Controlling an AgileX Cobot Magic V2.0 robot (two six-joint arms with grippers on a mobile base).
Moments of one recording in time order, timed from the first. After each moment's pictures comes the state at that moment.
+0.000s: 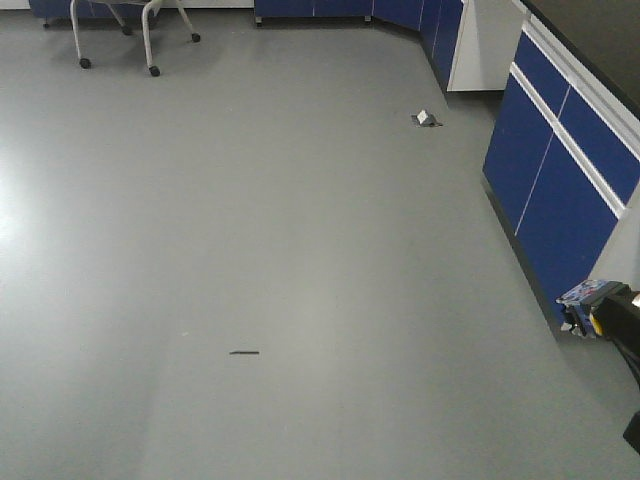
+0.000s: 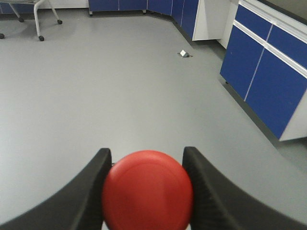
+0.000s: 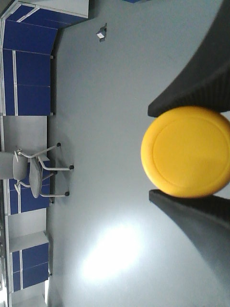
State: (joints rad) left arm -0.27 0.13 -0.60 0.10 0.91 -0.19; right arm 0.30 0.41 -0.41 0.11 0.28 -0.04
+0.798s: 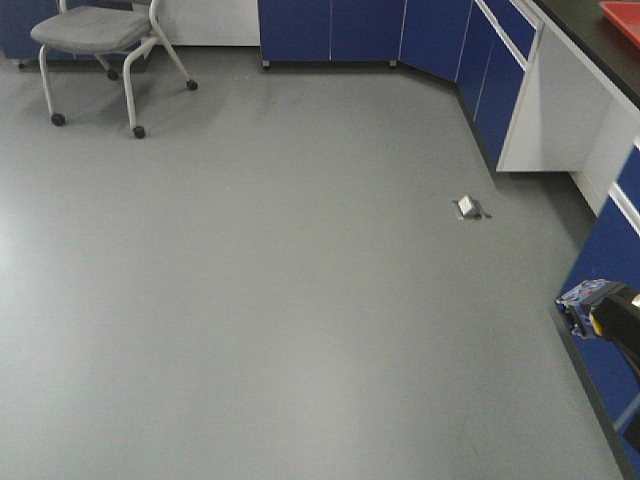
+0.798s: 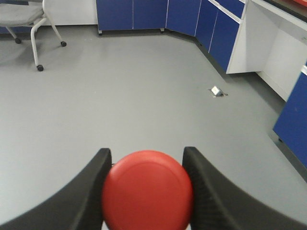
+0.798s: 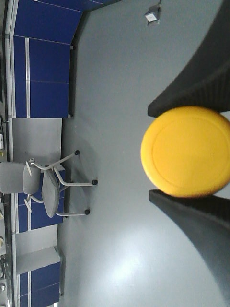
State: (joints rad) left arm -0.27 0.13 -0.60 0.10 0.91 -0.19; right arm 0.30 0.41 -0.41 0.11 0.28 -0.04
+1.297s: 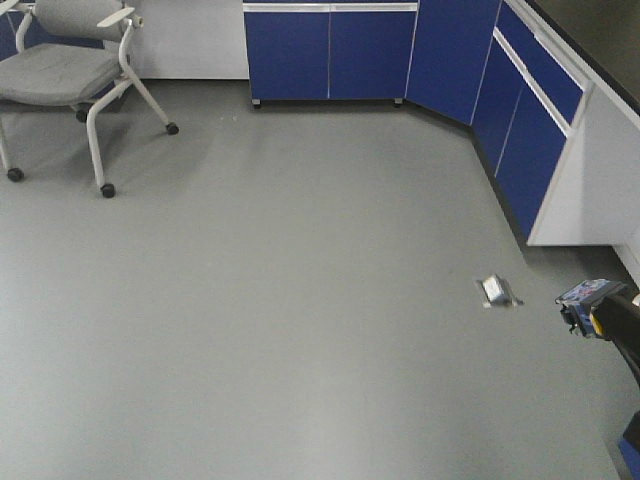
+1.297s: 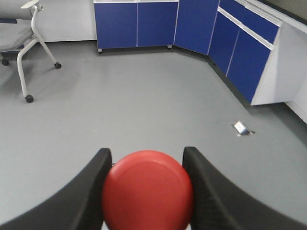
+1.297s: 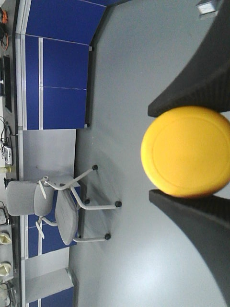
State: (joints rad) left arm -0.27 0.13 -0.60 0.10 0.91 -0.19; right arm 0.30 0.41 -0.41 0.11 0.28 -0.04
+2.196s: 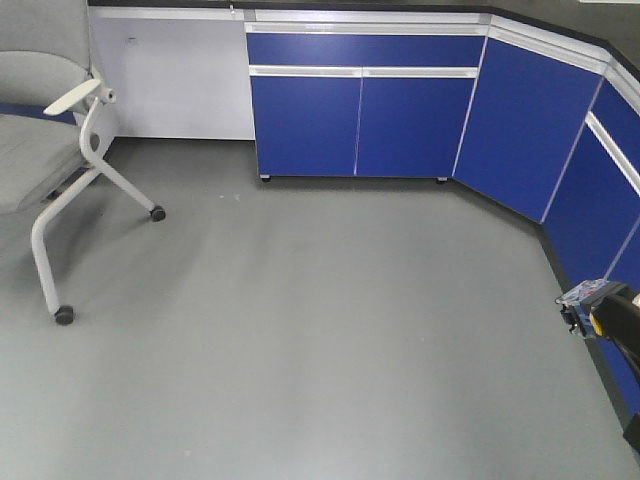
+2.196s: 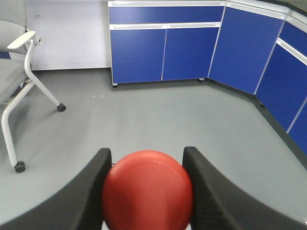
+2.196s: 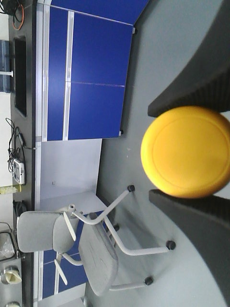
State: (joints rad) left arm -0.27 0.13 -0.60 0.10 0.91 -0.19; right arm 0.30 0.41 -0.41 0.11 0.28 -0.04
